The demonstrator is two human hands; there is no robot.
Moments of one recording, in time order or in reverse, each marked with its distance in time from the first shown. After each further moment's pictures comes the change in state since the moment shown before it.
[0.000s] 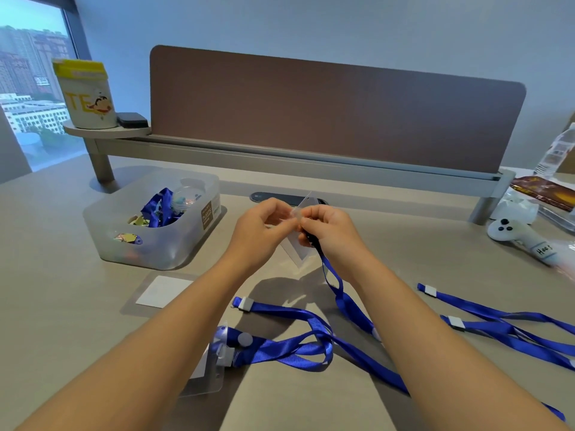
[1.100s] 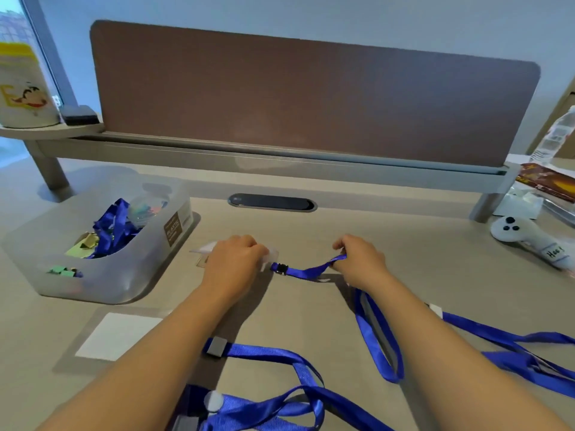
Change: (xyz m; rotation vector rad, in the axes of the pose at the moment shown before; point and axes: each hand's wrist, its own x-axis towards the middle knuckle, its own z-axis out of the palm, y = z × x) left_hand 0.043 -0.082 0.027 0.922 -0.205 0.175; right_hand 0.059 0.070 -0.068 -0.952 0.097 0.273
